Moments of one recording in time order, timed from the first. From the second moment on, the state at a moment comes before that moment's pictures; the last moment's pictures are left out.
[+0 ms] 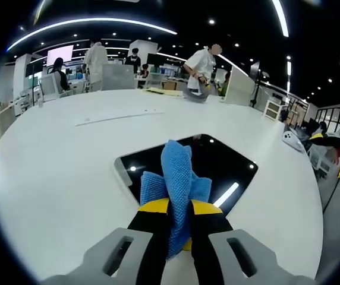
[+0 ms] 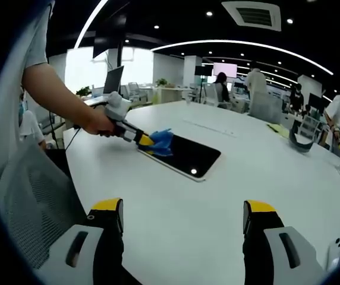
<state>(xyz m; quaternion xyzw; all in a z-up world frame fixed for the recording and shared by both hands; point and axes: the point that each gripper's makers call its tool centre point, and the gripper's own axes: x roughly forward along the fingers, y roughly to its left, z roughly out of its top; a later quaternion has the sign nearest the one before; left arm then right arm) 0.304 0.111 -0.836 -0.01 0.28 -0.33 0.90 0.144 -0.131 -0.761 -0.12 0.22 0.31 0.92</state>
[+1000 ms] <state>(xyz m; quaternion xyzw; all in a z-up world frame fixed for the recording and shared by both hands) 0.298 0.114 -0.840 -0.01 0.28 -0.33 0.90 0.148 -0.132 -0.757 -0.10 0.21 0.31 0.92</state>
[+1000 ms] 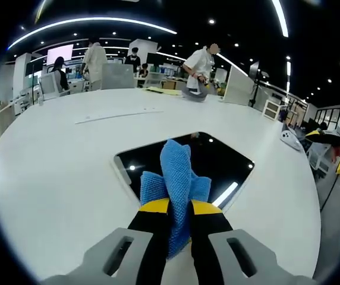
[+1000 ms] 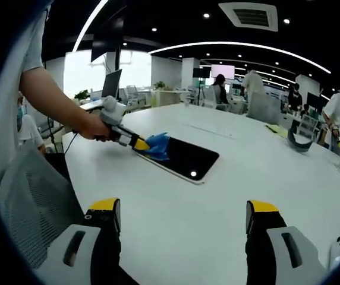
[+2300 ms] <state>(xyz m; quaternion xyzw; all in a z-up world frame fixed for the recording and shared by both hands) 0.302 0.114 -0.840 0.03 0.33 -0.27 0.90 0.144 -0.125 -0.744 -0.09 0.19 0.33 0.92</state>
